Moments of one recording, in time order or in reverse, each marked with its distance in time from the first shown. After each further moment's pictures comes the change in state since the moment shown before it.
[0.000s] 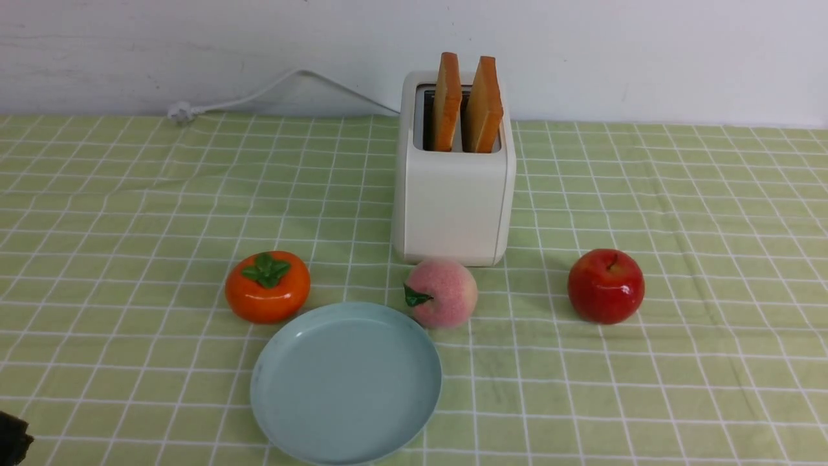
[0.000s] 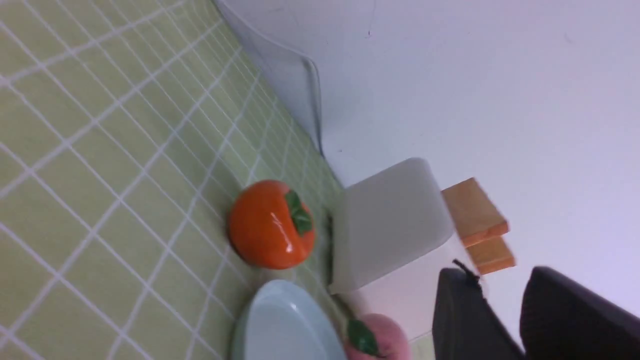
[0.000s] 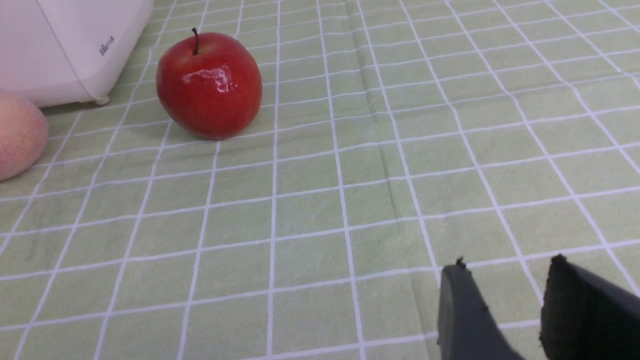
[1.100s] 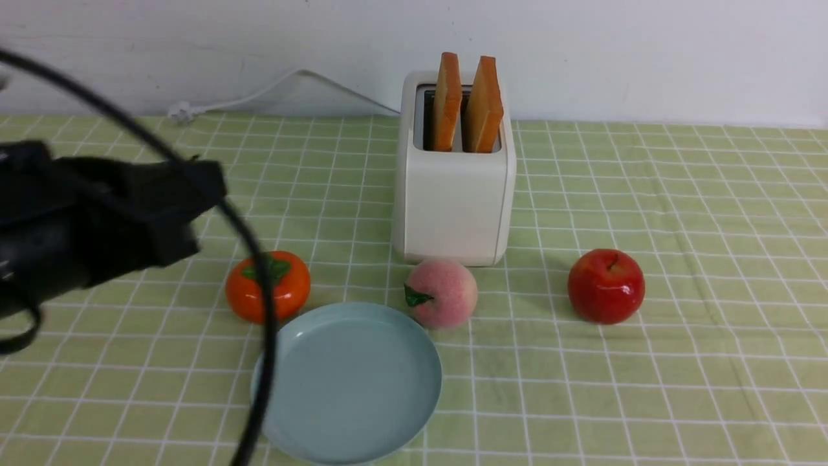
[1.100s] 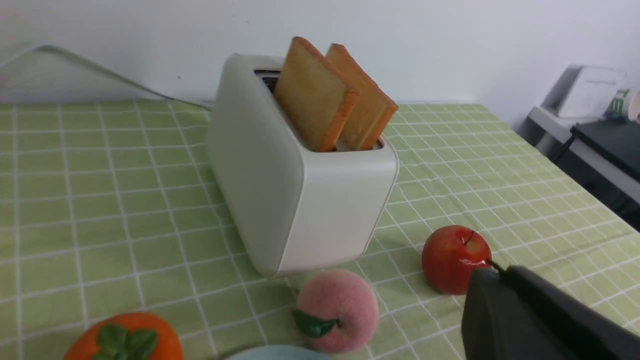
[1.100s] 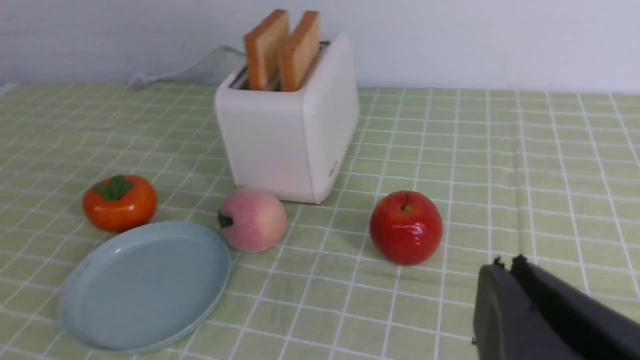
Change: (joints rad) right arm 0.000 0.285 -0.713 0.473 0.413 -0.492; left arm -0.361 0.948 -0.813 0.006 0.152 0.820
